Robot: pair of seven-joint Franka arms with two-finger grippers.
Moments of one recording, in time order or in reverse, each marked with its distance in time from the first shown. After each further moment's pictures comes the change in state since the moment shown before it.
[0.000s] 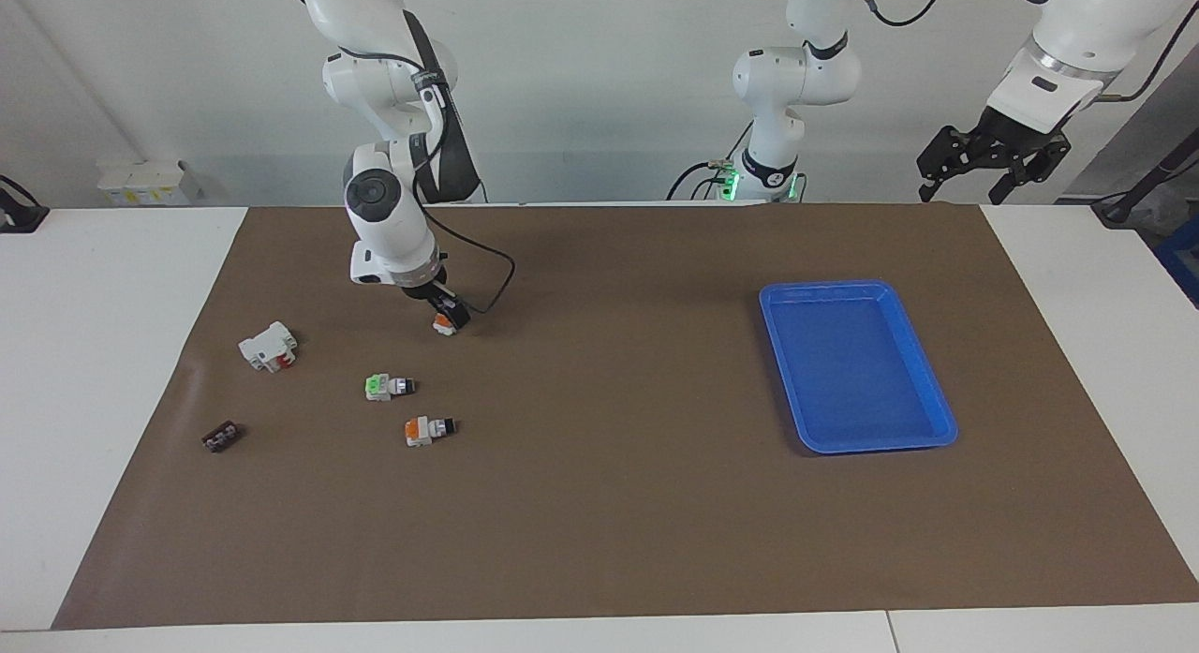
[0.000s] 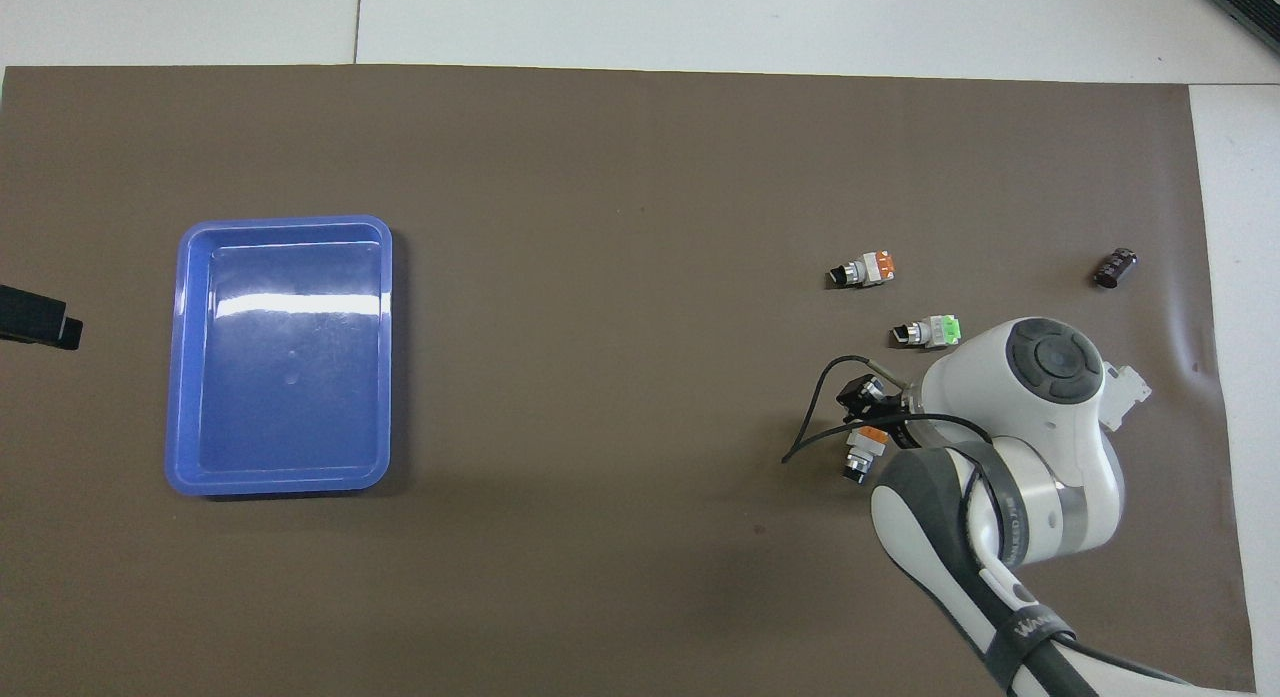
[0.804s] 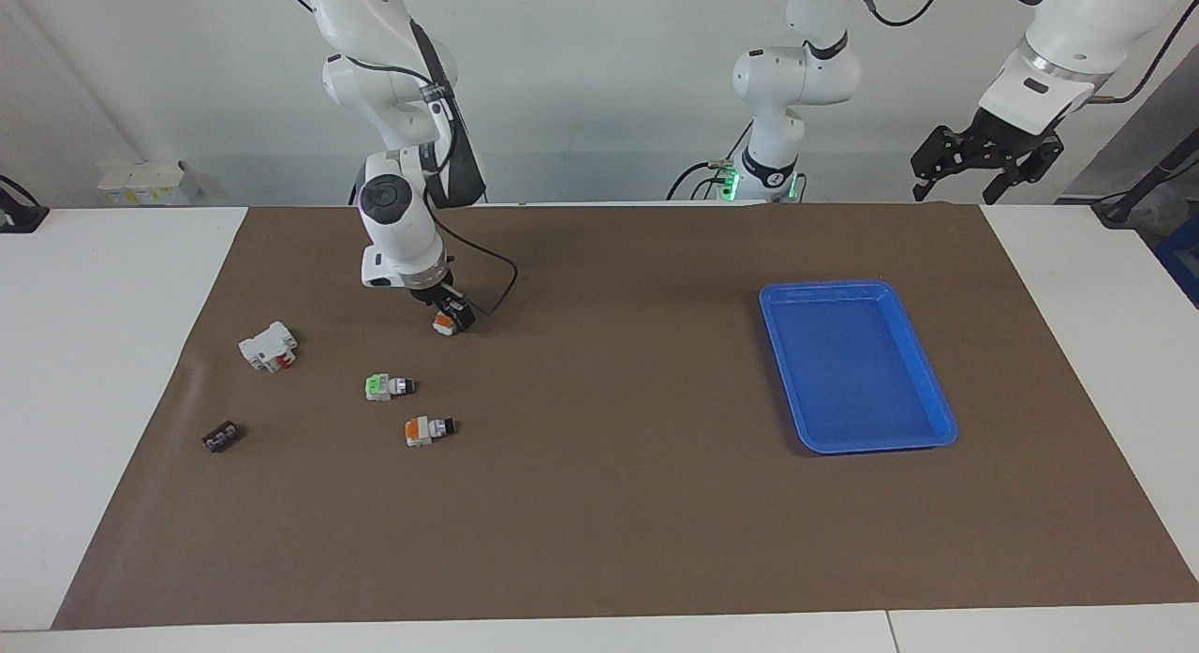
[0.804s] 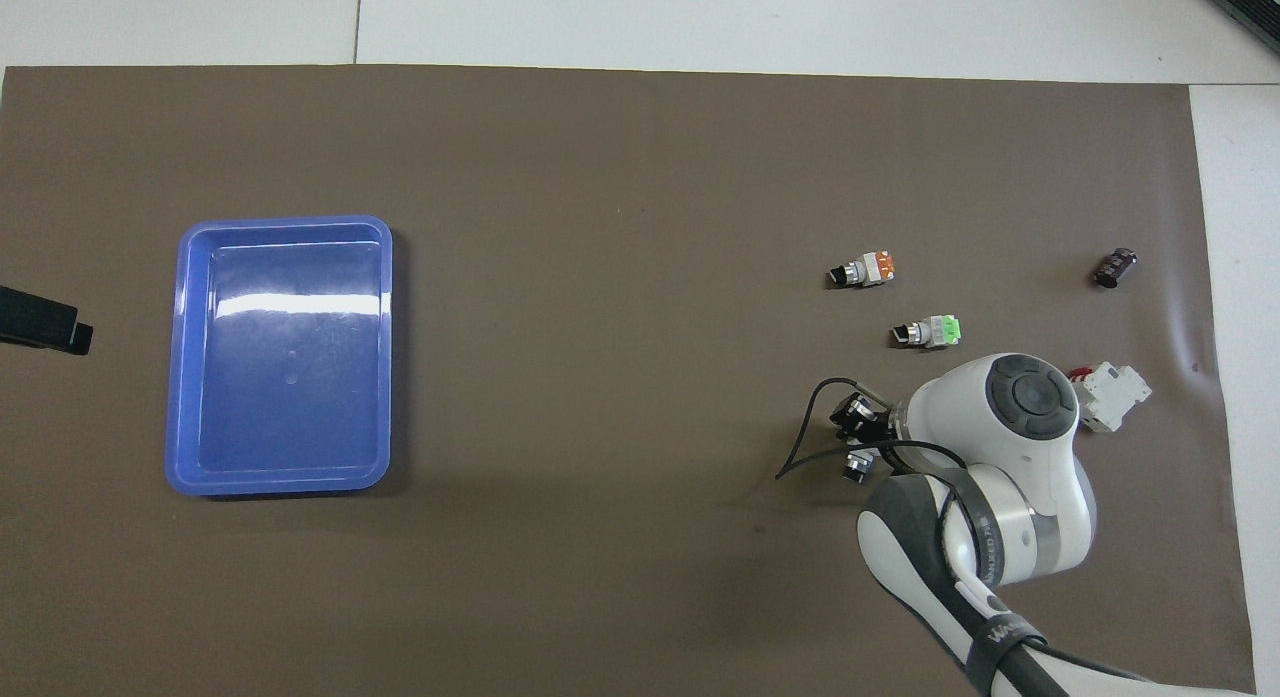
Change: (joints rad) left arm 0.007 0.000 -0.022 -0.002 0.000 -0.011 0.001; right arm 0.010 0.014 -0.002 -0.073 0.002 0.124 -0.035
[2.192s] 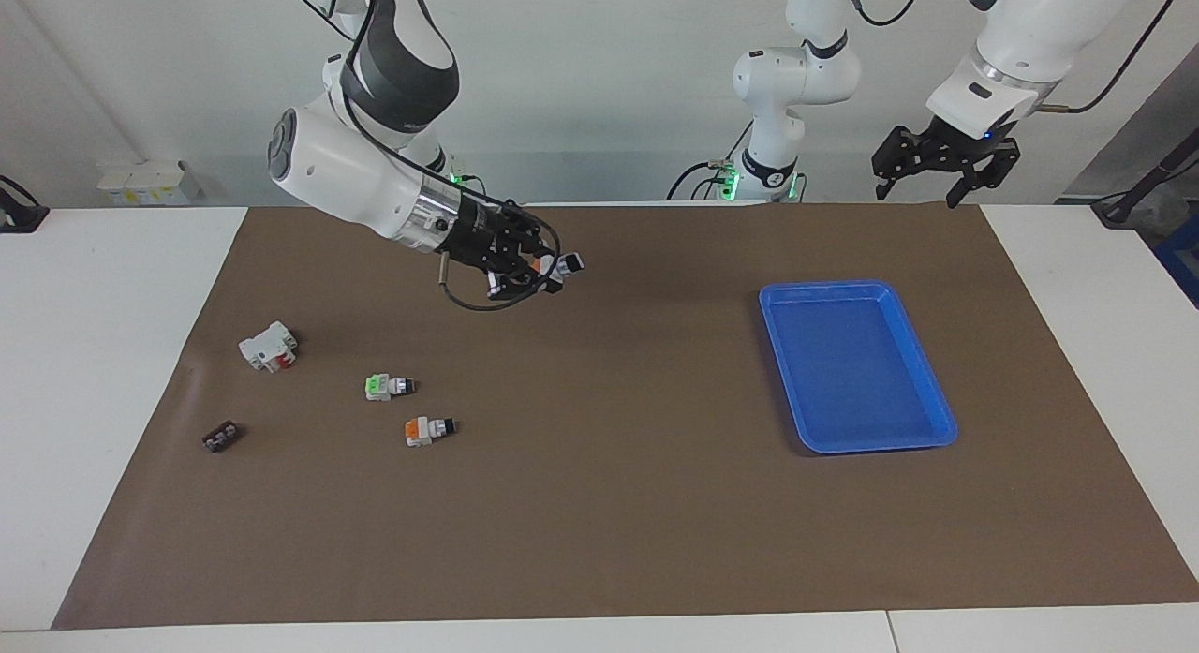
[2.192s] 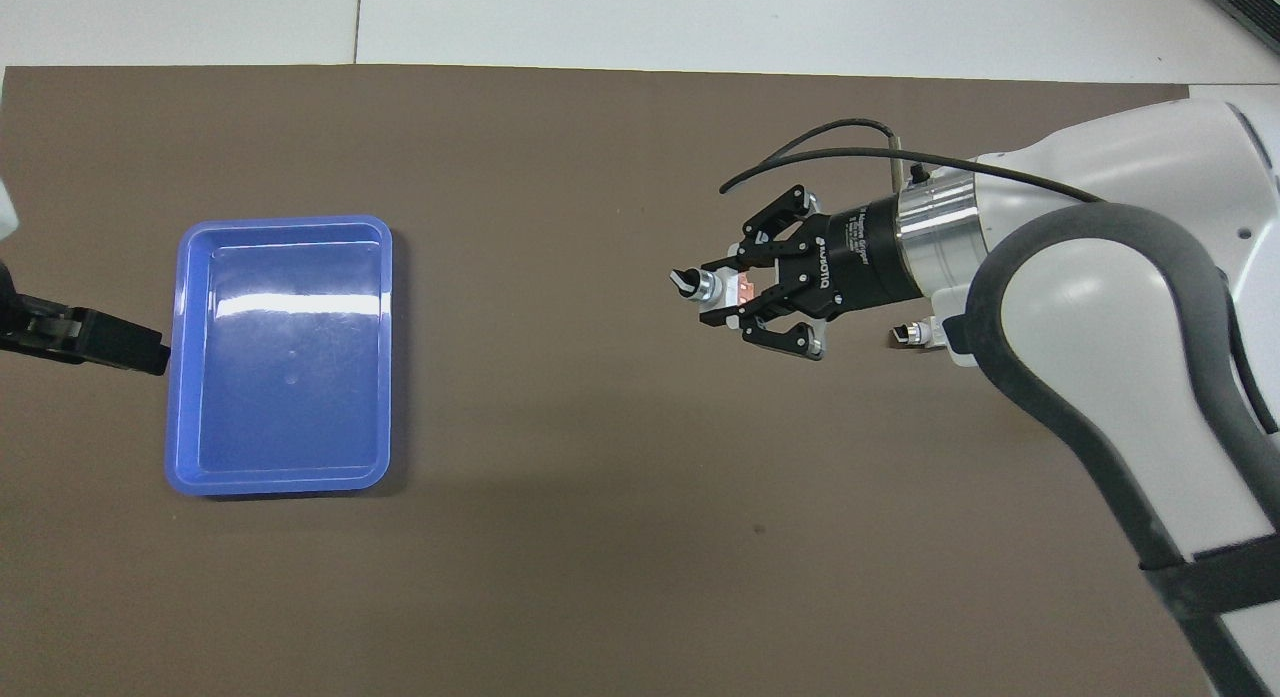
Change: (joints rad) left arm 0.010 -0.023 -0.114 -0.050 -0.046 0.001 -0.011; right arm 0.048 0.127 0.009 0.742 0.846 -0.413 0.809
